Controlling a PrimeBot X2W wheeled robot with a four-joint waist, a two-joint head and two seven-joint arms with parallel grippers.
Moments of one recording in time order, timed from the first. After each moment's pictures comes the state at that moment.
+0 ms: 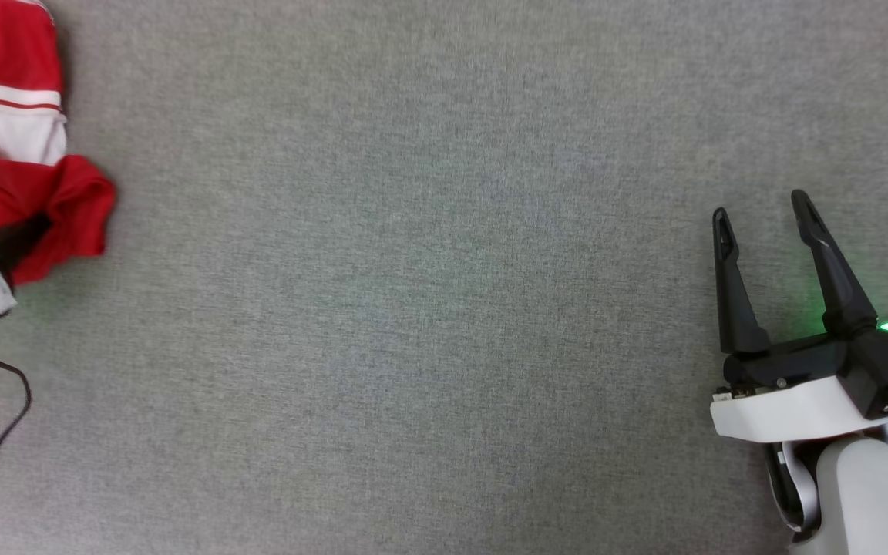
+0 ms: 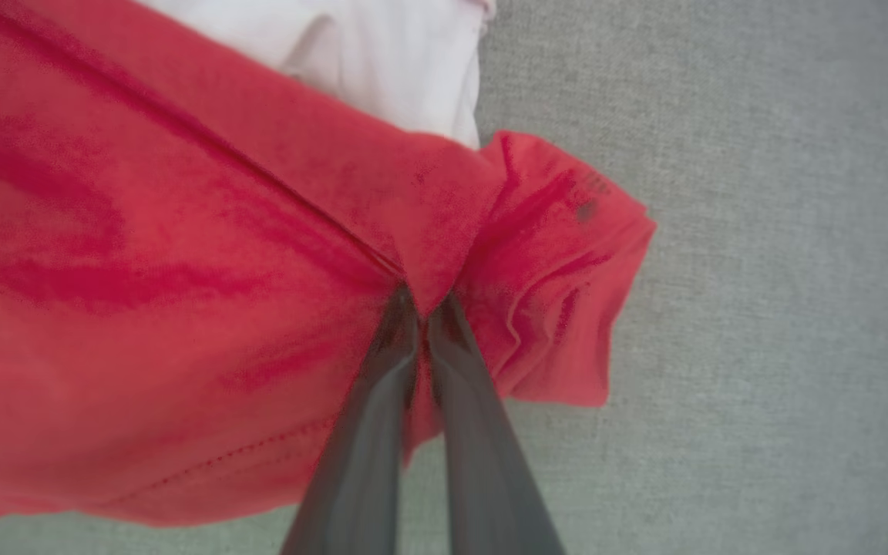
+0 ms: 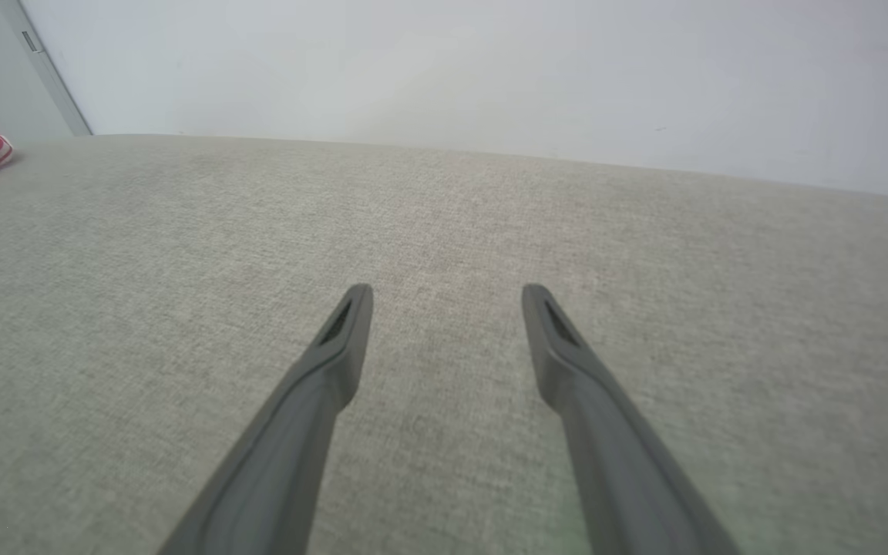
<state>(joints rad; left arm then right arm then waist) -0.76 0.95 -0.61 0.42 -1.33 -0.13 0.52 -0.22 -0.05 0.02 -0.04 -0.05 0.13 -0.26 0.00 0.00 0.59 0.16</state>
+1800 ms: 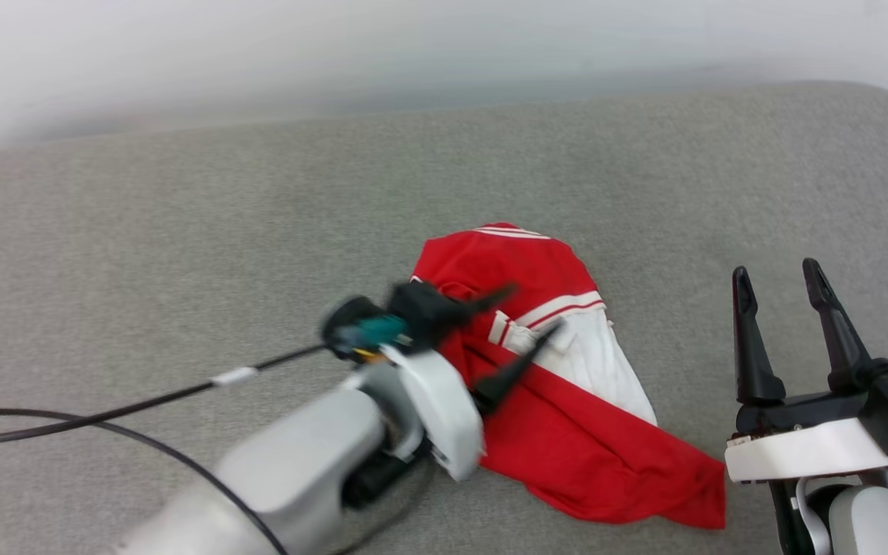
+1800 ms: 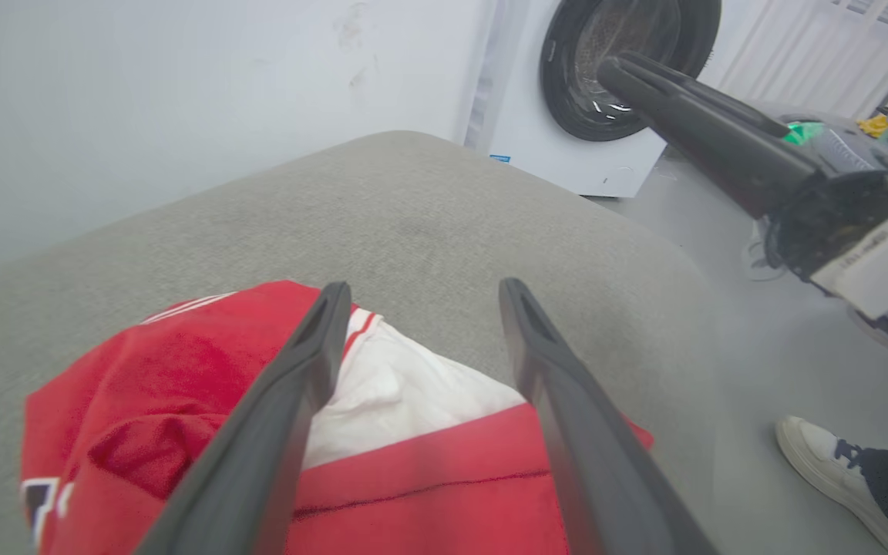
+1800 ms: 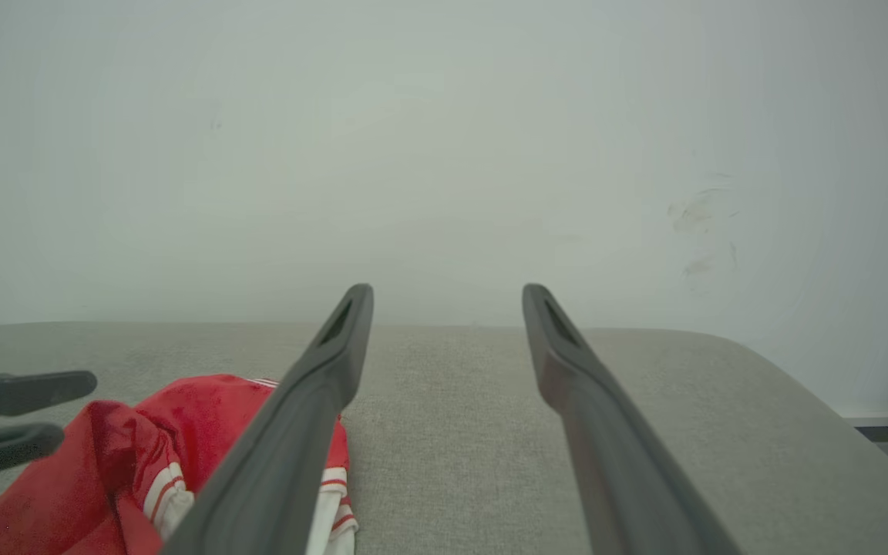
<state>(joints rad) -0.73 0.32 -1.10 0.31 -0.87 -0.10 -0.19 -0.12 -0.05 -0.02 0.01 0.07 0.13 -0.26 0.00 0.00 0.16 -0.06</state>
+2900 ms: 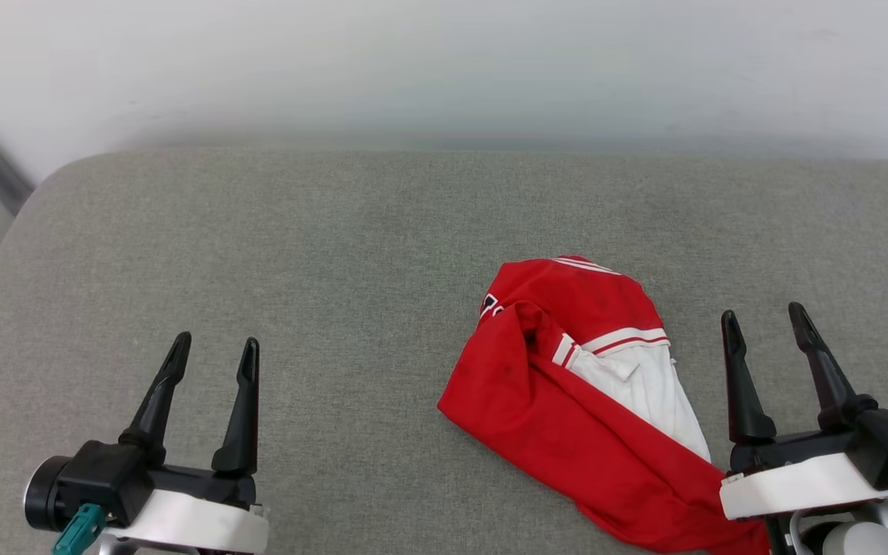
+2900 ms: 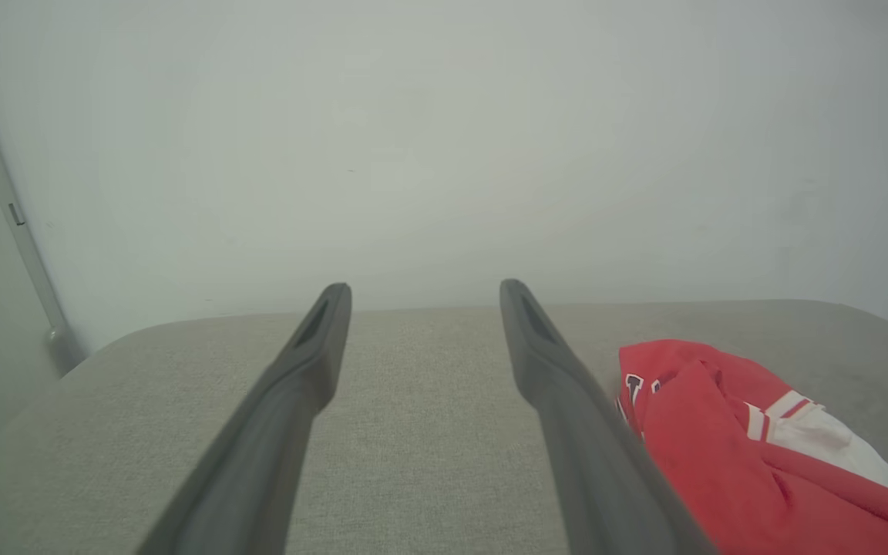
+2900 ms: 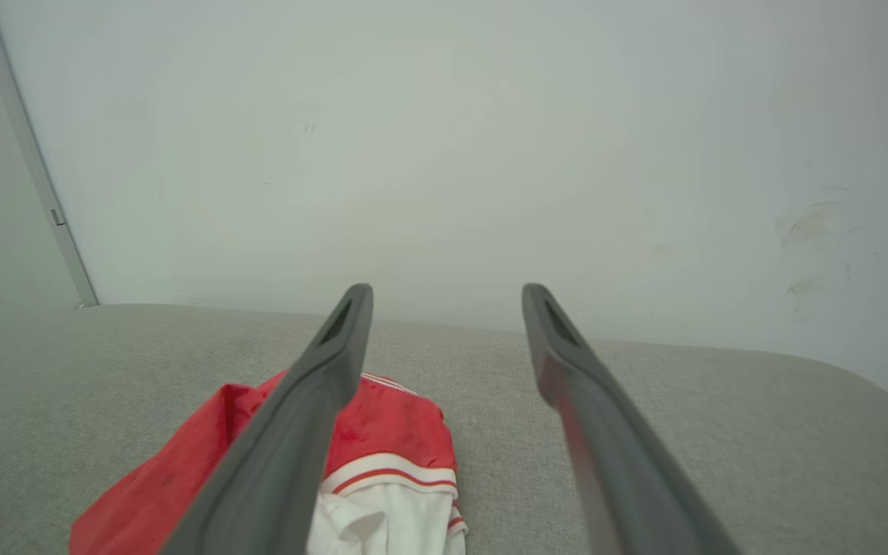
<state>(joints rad) 0.03 0.25 -0.11 -0.11 -0.30 -0.06 -0.26 -0.04 -0.05 -0.01 0.02 0.07 0.13 -0.26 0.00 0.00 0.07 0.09</state>
